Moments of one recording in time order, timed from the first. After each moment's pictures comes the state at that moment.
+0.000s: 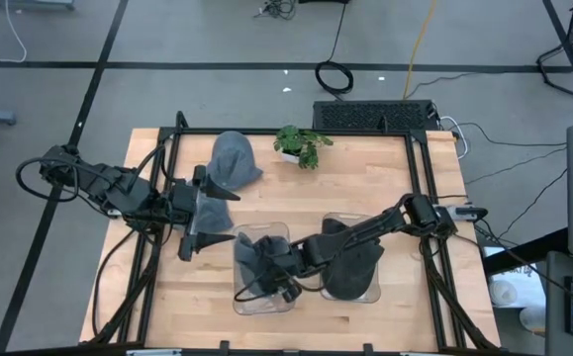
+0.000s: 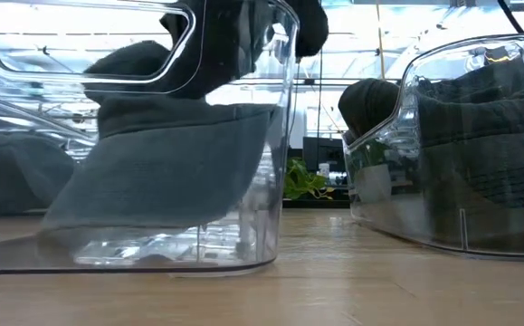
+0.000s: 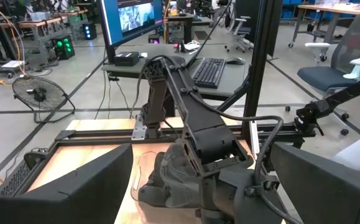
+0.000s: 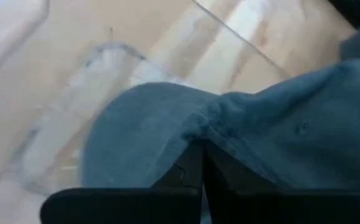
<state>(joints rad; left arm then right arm) -0.46 1.11 1.38 -0.44 -0.39 -0.08 0.33 2.17 1.79 -0.53 0.14 -0.38</state>
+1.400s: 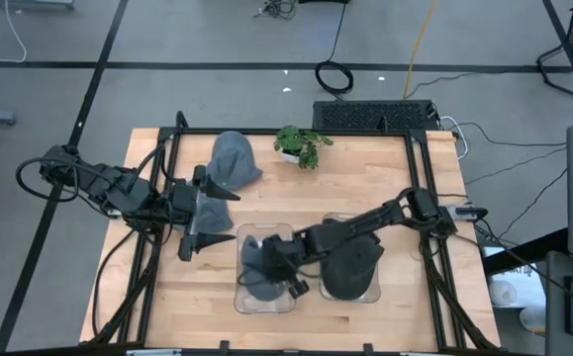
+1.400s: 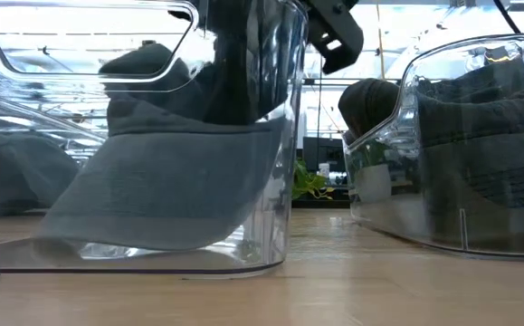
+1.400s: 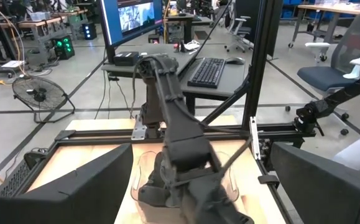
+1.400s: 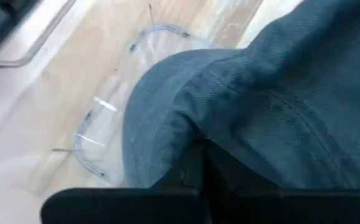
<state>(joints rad) -0.46 1.11 1.38 -0.44 -0.39 -0.08 0.26 2.13 1.63 -0.48 -0.16 -0.22</state>
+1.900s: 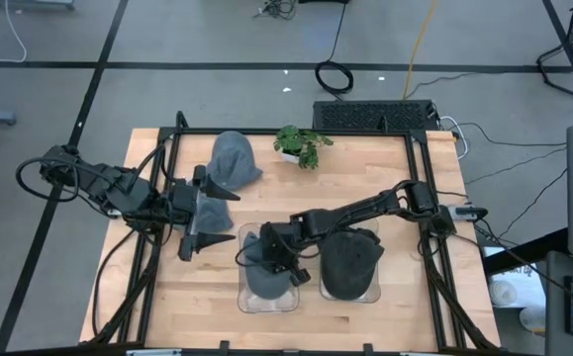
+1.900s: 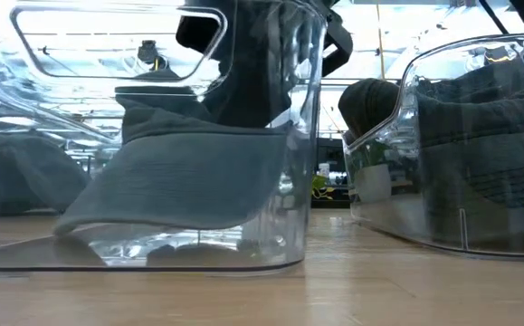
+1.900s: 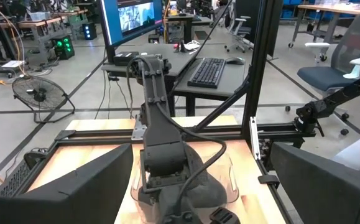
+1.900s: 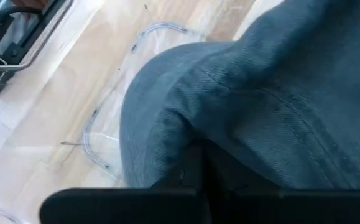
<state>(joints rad) -0.46 1.11 1.38 -0.44 -0.39 -0.08 0.16 2.13 1.63 -0.53 -0.34 -0.25</state>
